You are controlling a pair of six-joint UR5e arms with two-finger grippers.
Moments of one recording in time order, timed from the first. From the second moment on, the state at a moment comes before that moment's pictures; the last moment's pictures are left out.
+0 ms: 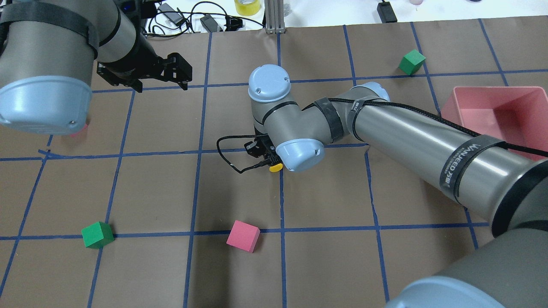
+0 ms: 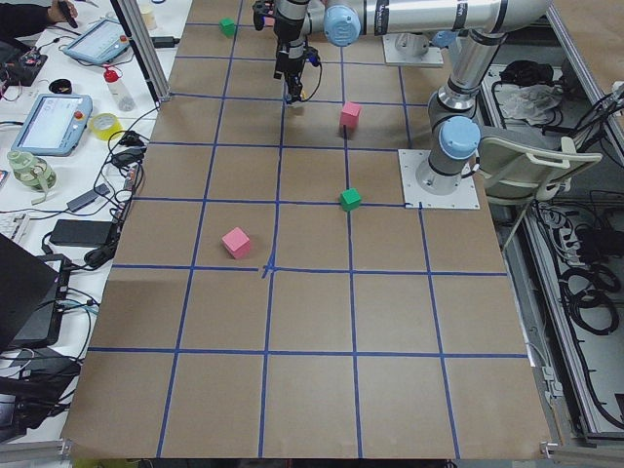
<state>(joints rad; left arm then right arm) -1.60 -1.56 -1.69 -1.20 1.56 -0.04 2.00 -1.07 1.69 -2.23 -1.54 3.18</state>
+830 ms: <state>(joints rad) -1.61 -1.56 -1.70 -1.19 1.56 -0.03 2.00 -1.10 1.73 -2.17 -1.45 3.17</state>
